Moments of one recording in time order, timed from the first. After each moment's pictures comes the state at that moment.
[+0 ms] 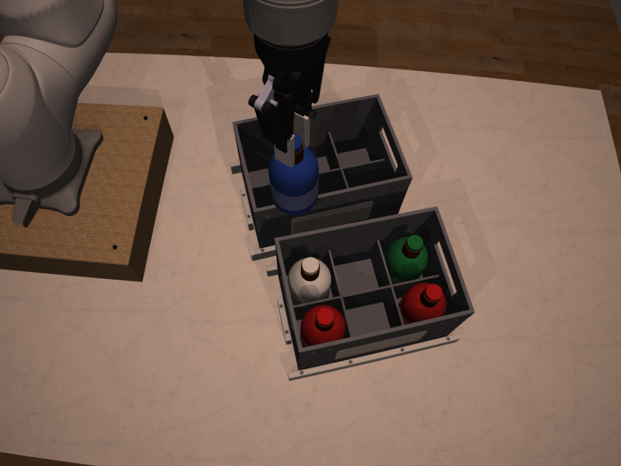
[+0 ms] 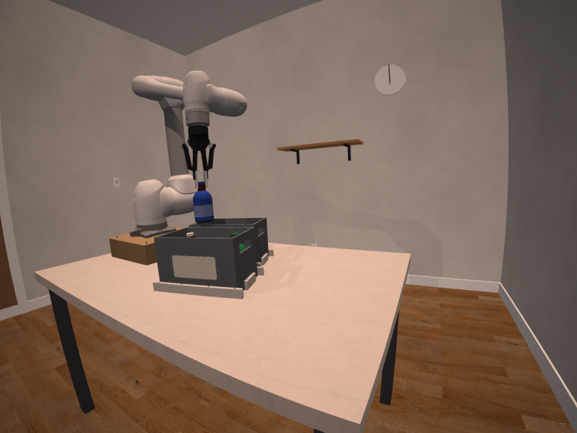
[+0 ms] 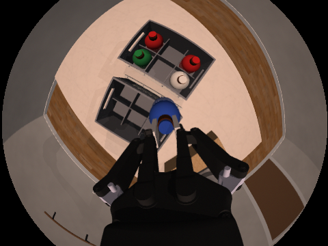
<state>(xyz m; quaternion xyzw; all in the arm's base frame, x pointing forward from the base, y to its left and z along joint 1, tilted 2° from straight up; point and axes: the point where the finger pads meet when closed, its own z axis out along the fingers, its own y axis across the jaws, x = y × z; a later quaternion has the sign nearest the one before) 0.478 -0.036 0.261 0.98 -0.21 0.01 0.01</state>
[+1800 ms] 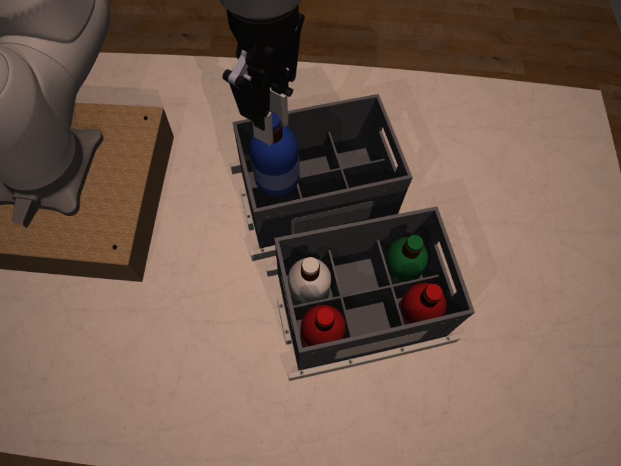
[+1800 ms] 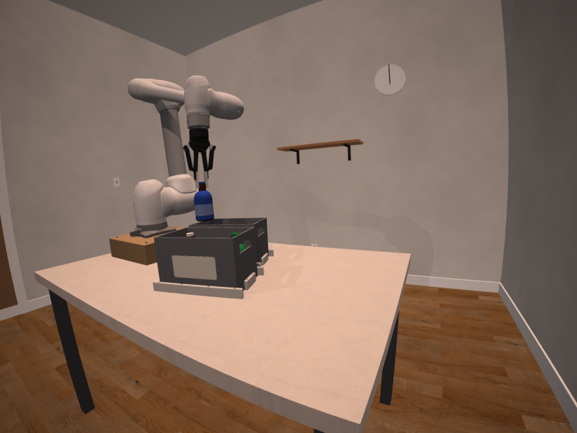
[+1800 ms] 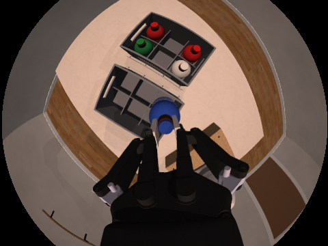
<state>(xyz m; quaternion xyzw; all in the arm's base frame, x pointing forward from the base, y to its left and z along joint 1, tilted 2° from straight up) 0.444 -0.005 0.259 0.98 -0.21 0.01 0.01</state>
